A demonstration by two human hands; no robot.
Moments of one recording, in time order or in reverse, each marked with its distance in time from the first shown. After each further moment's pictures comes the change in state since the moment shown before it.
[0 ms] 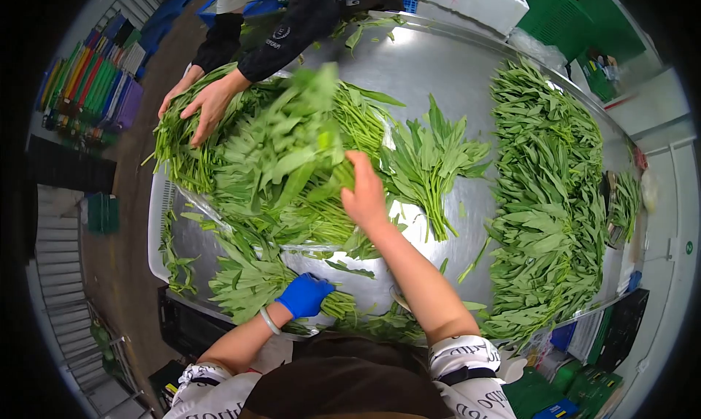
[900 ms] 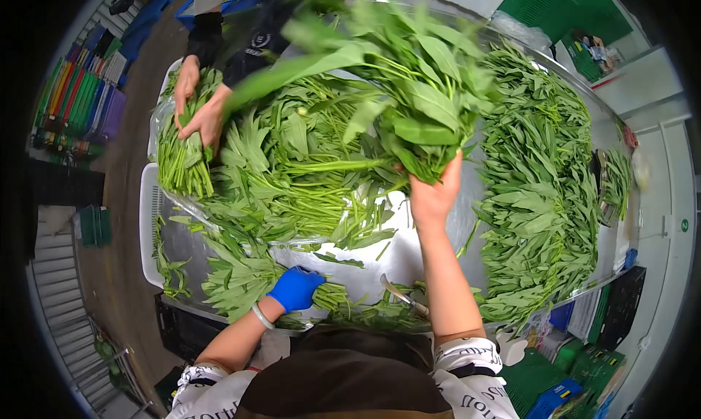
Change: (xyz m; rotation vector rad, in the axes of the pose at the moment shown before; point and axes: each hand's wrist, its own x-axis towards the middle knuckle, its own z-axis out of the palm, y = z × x) left_hand 0.004 0.000 -0.007 -0.035 0.011 0.000; right_hand -0.015 -0.026 -0.112 0.447 0.573 0.188
